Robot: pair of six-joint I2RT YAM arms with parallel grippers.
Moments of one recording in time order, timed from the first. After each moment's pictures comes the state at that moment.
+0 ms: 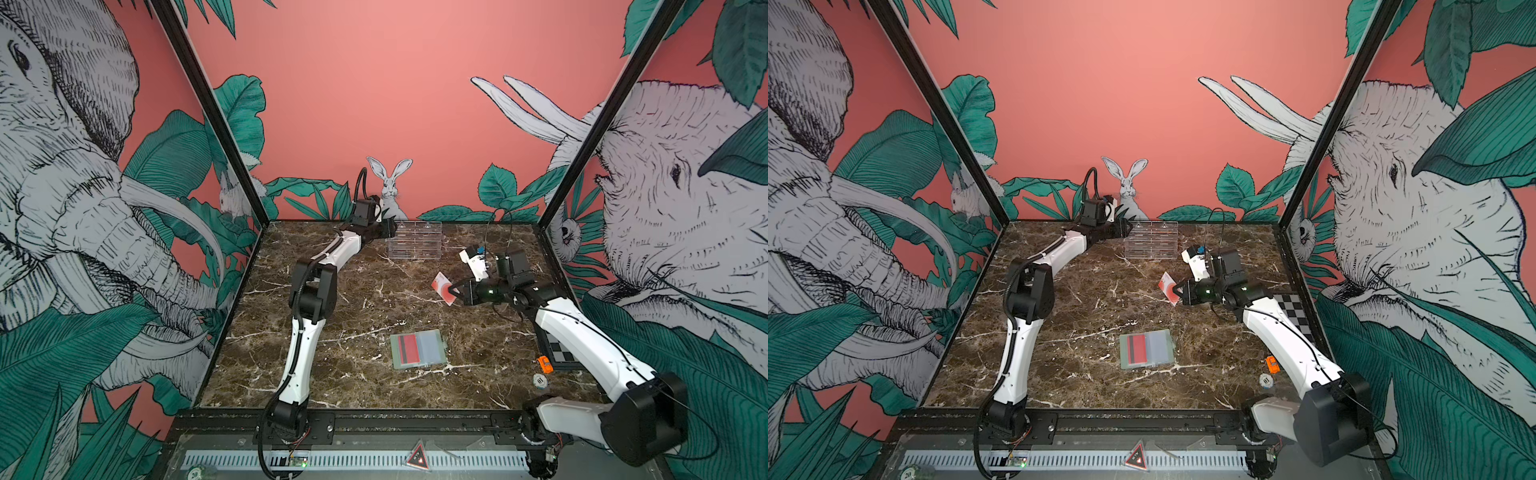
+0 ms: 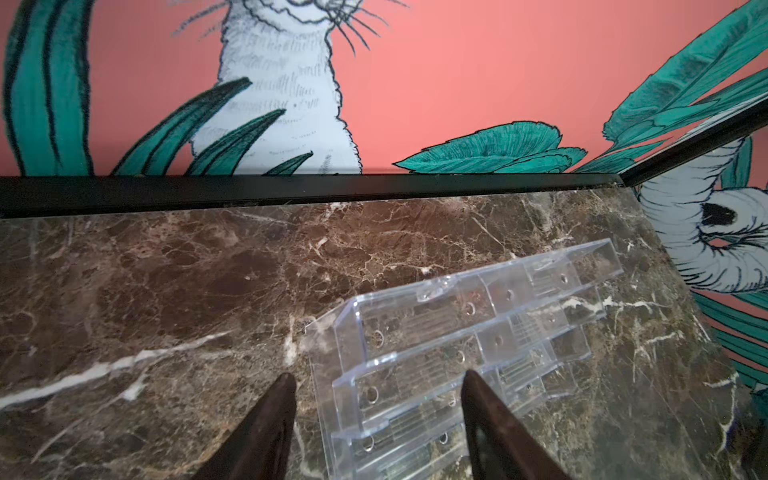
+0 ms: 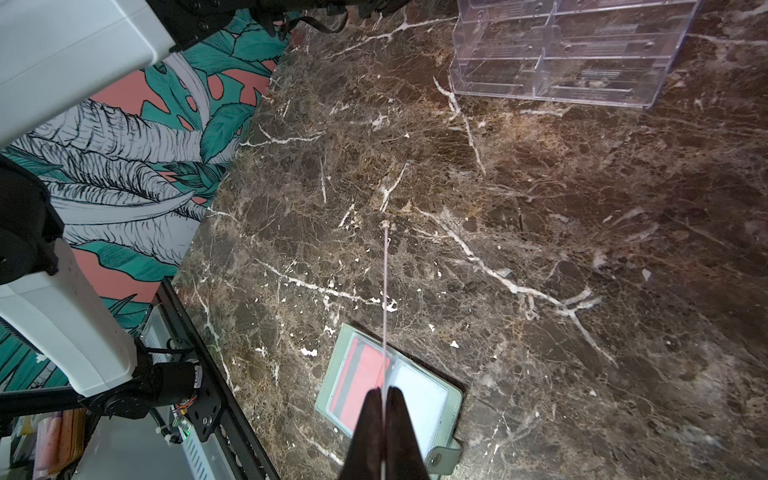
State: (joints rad) left arm -0.35 2.45 2.12 -0.27 0.26 -0.32; right arm 0.35 1.25 1.00 -0.51 -0.56 0.20
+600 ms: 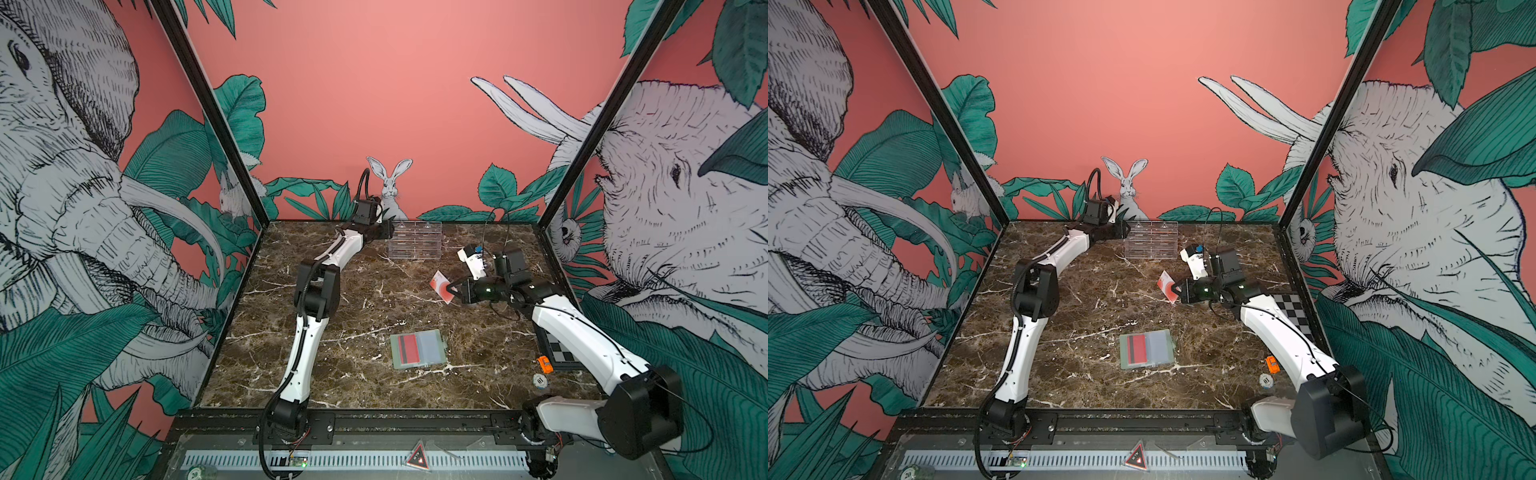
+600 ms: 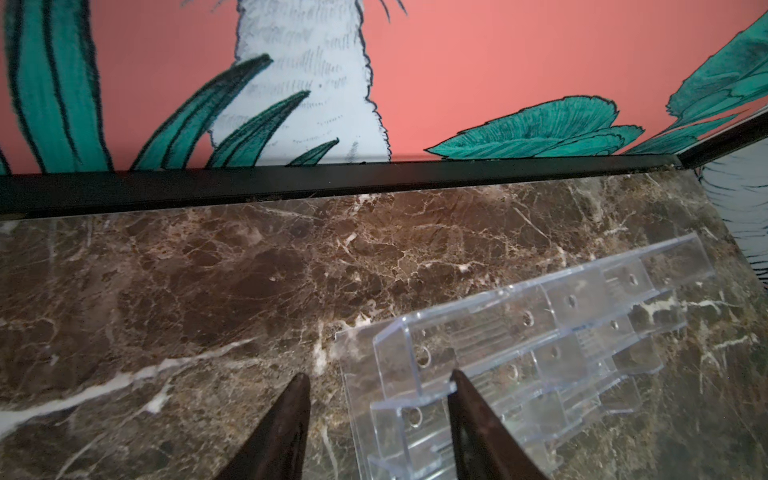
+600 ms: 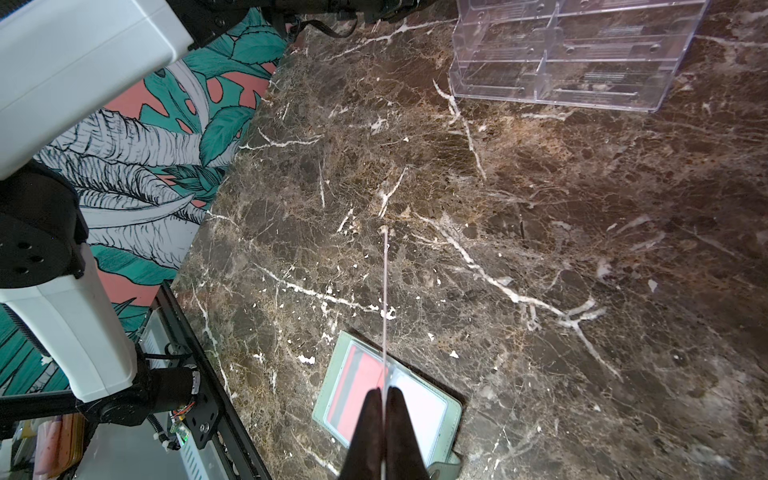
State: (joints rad) left arm -0.35 2.54 2.26 -0.37 0.22 -0.26; right arm 0.35 1.29 1.00 -0.48 -0.57 0.21
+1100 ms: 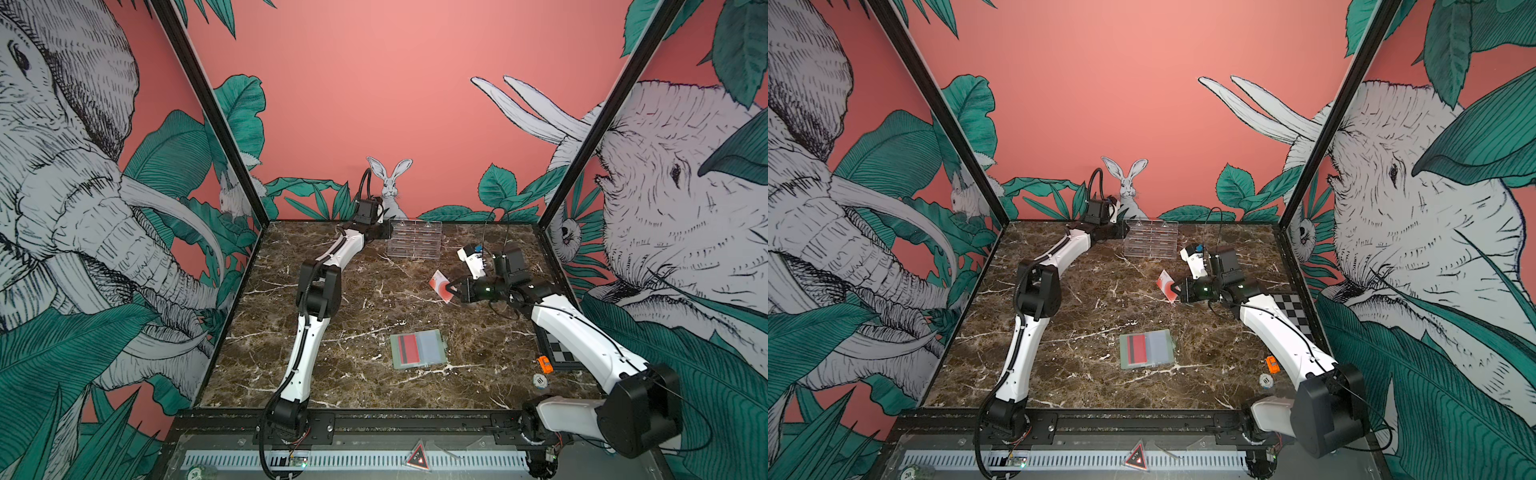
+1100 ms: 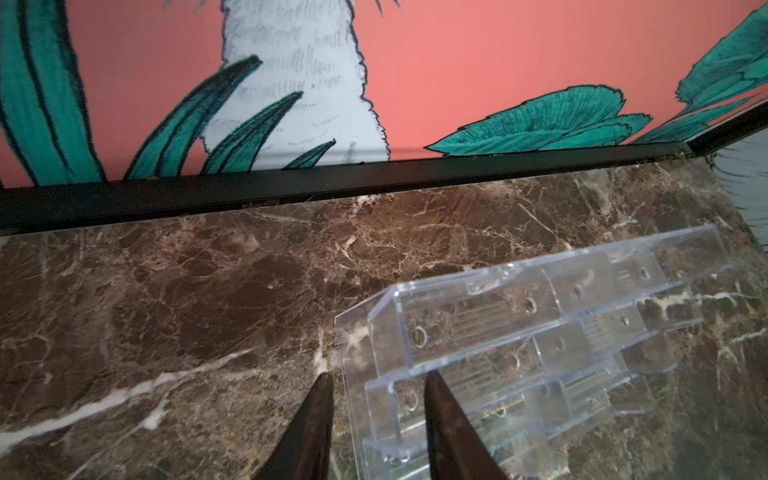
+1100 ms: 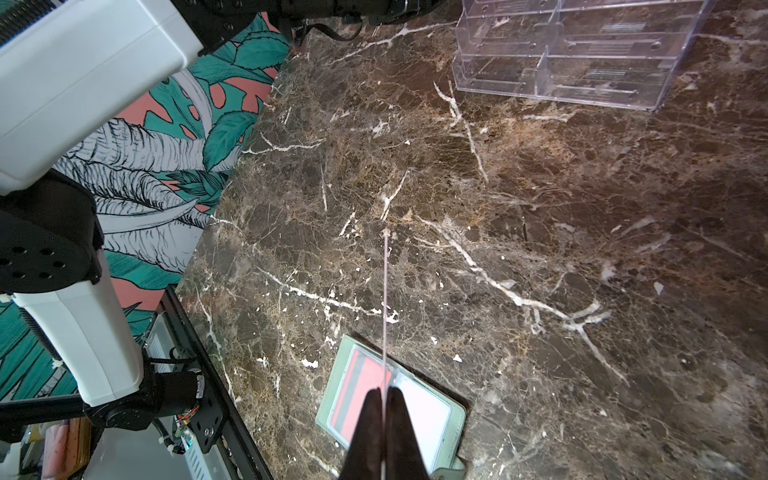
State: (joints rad) left arm -0.36 2.56 2.29 -0.39 0.22 -0.23; right arm 0.35 1.29 1.00 -0.46 -0.57 0.23
